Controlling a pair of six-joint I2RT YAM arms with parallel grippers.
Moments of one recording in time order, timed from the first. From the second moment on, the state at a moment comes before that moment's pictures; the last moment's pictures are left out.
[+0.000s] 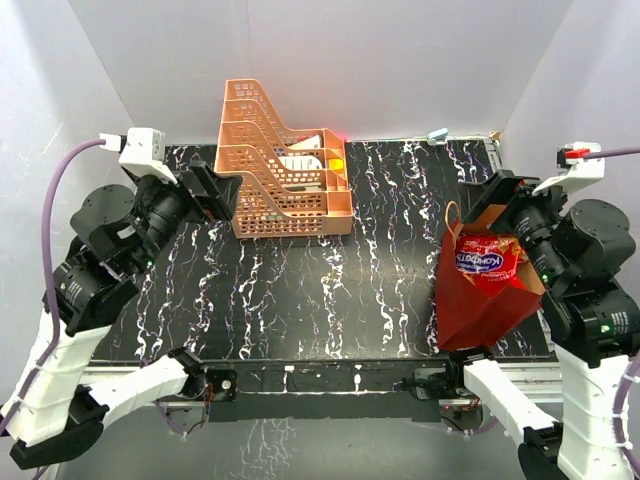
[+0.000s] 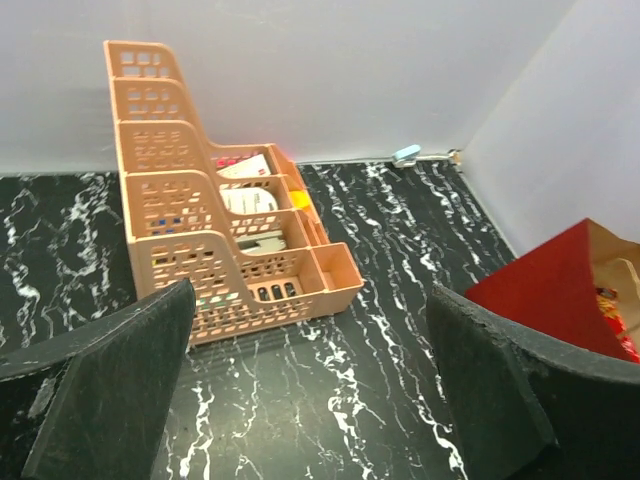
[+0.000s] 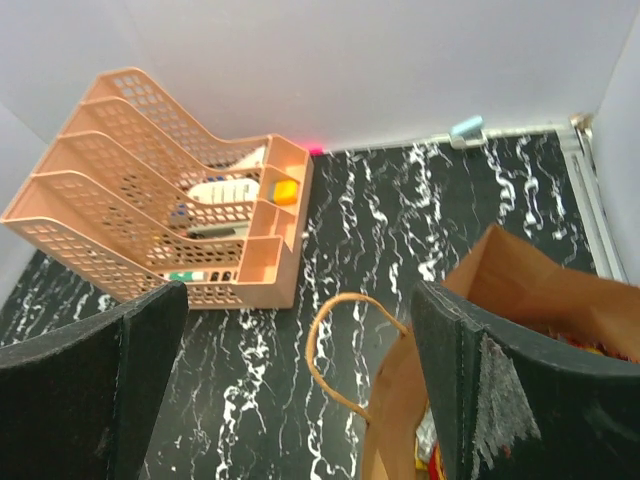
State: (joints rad) left arm -0.68 0.92 1.57 -0.69 -0.33 -0.27; right arm 0.16 0.79 1.54 -0.81 0.01 0.25
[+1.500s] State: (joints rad) left arm -1.26 1.81 1.56 -0.04 -0.14 -0.75; right arm 0.00 0.30 1.41 -1.03 0.44 0.52
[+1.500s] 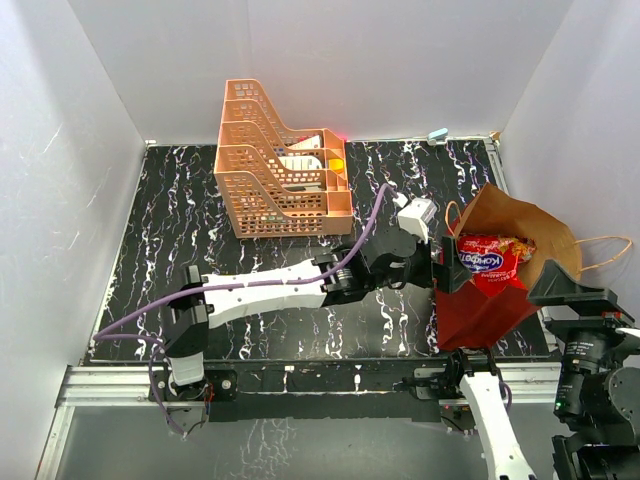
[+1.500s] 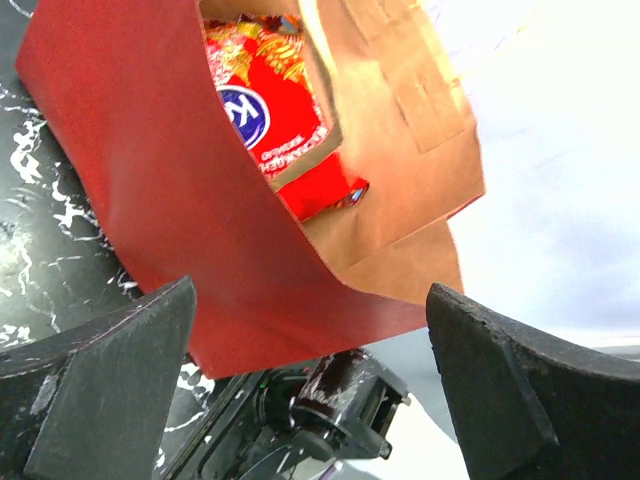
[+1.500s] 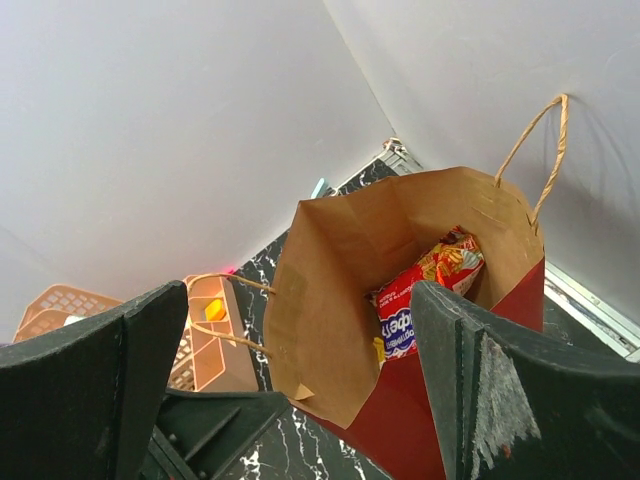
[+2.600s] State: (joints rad) left arm -1.12 1.98 1.79 -0.05 -0.25 -0.99; right arm 0.05 0.40 1.46 -1.15 -0.05 0.36
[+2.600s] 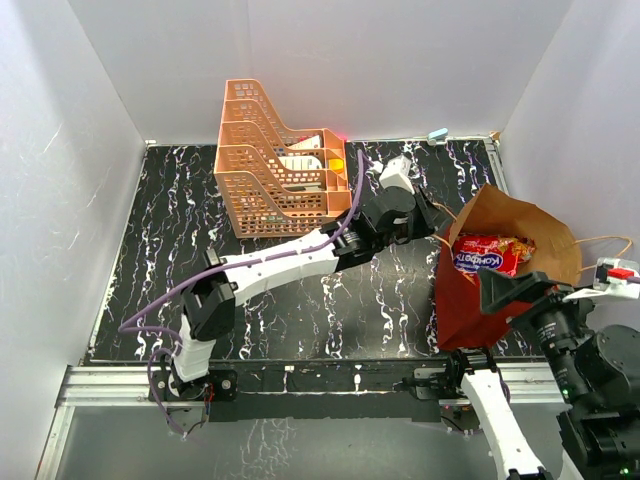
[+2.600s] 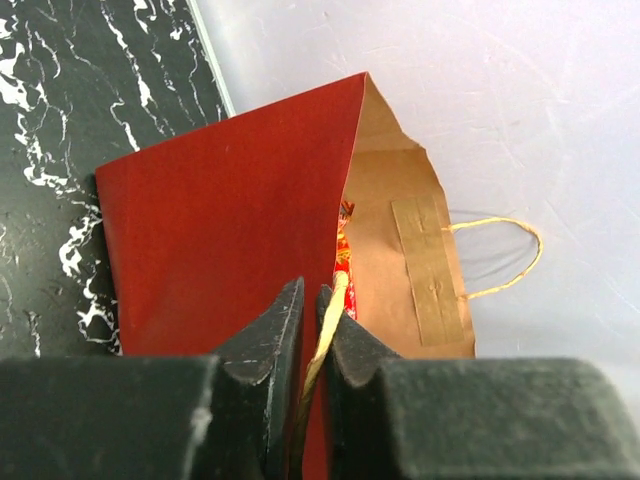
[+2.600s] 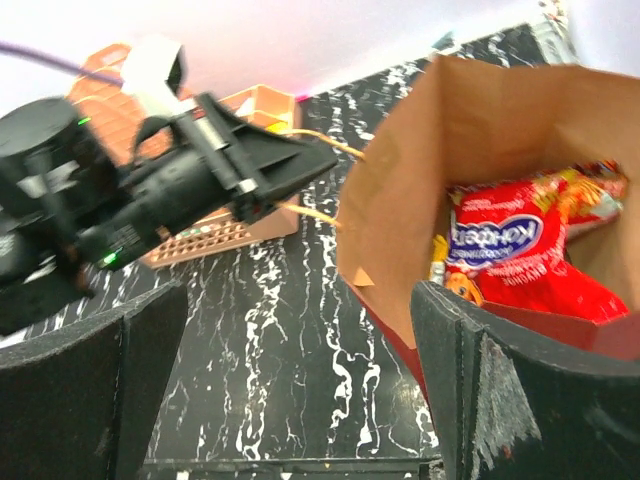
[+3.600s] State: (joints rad) left arm -1.02 1.33 1.24 -0.20 -0.29 -0.99; right arm 0.11 0.43 1.33 -1.08 -0.02 0.39
